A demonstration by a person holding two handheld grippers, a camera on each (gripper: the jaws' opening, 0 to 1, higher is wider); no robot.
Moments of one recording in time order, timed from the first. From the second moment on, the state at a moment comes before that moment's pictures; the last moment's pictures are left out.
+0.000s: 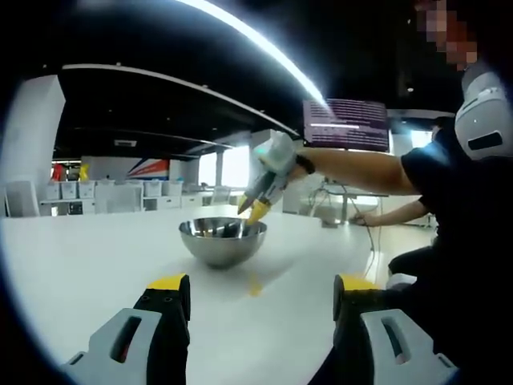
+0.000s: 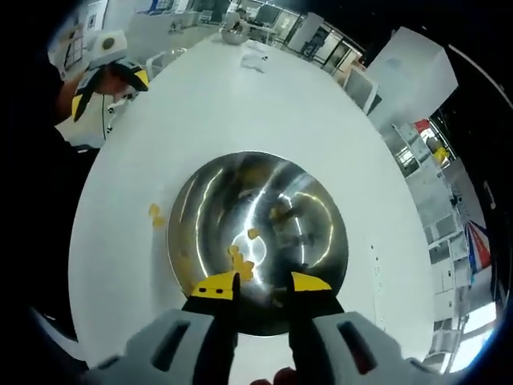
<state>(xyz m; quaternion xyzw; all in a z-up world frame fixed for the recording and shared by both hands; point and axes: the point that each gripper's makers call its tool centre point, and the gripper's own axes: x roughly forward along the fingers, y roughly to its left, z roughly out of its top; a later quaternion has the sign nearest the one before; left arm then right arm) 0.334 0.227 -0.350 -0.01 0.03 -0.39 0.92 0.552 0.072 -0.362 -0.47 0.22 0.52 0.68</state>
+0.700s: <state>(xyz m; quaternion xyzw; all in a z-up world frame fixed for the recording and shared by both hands) 0.335 0.215 -0.346 -0.01 0.02 -0.39 0.92 0.467 -0.003 -0.312 -0.26 0.08 0.49 0.83</state>
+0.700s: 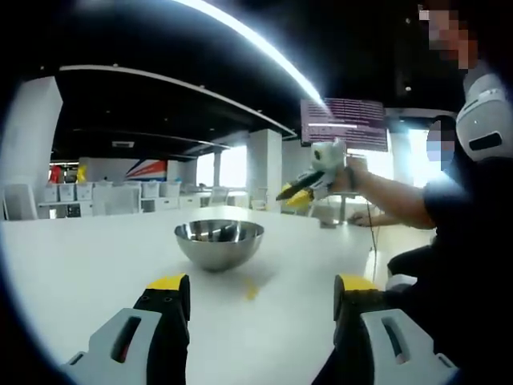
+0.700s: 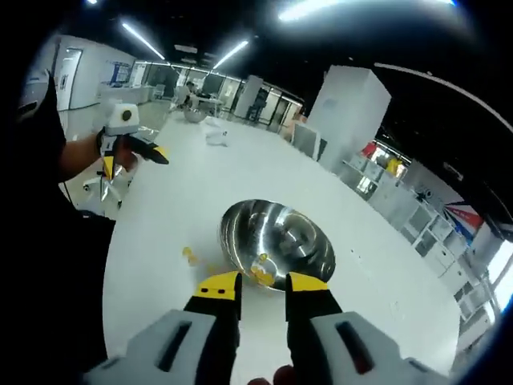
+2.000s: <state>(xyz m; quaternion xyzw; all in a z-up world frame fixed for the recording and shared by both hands) 0.329 0.202 -0.342 0.00 0.02 -0.40 0.91 0.379 -0.019 -0.364 -0.04 0.03 0.47 0.88</state>
